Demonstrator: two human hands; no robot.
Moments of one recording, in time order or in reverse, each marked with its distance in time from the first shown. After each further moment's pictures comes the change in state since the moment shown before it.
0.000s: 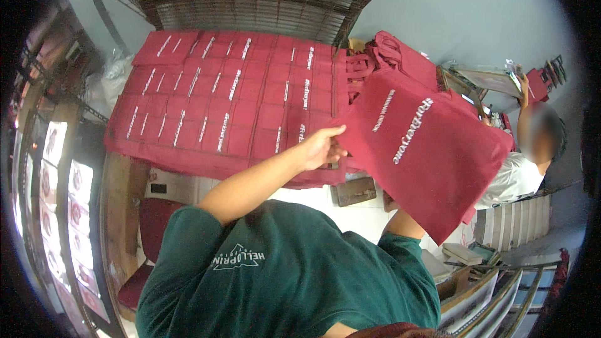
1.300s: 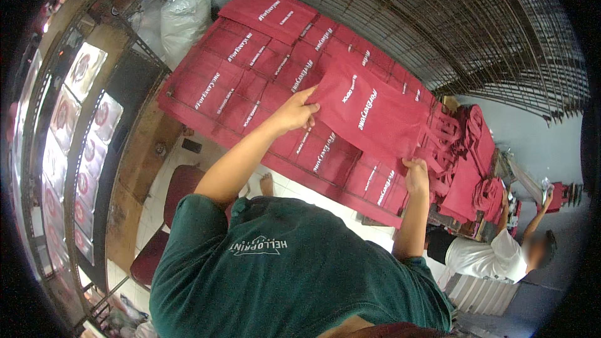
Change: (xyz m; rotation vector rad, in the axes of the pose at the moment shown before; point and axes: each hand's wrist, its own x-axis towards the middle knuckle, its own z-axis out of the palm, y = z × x) left_hand -0.214 0.200 -0.275 0.560 0.590 0.415; right_hand 0.011 0.358 0.101 -0.811 0.391 0.933
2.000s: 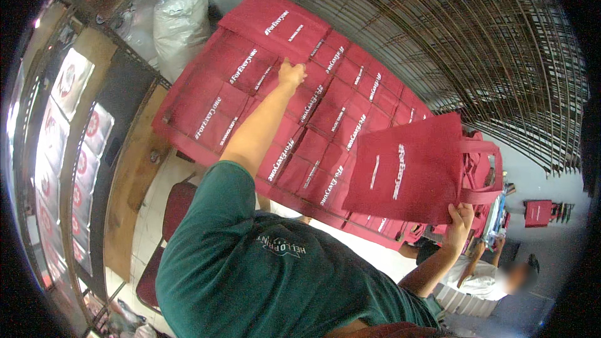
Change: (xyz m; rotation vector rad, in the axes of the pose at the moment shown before) left_hand 0.235 -0.074 -0.140 -0.284 0.704 -0.040; right_hand -0.058 -0.130 0.027 -0.222 0.255 -0.267
